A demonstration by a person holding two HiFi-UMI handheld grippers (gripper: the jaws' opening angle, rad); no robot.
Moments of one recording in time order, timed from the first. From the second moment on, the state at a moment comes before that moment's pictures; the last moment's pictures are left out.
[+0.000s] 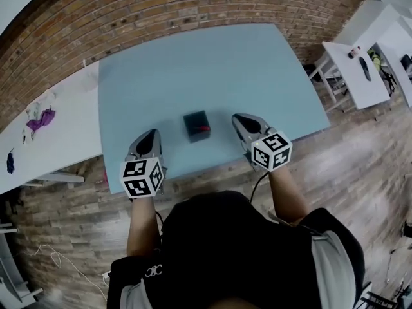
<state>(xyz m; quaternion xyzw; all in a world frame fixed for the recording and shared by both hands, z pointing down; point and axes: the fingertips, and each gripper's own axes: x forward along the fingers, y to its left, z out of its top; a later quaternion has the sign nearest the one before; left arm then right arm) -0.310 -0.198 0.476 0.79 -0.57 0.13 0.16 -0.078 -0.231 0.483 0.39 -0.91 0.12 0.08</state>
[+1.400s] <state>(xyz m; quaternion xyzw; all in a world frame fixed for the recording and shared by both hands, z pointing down) -0.268 -0.162 0.488 0.76 -0.61 0.15 0.17 -0.075 -0.218 0.480 0.37 -0.92 0.07 0.07</state>
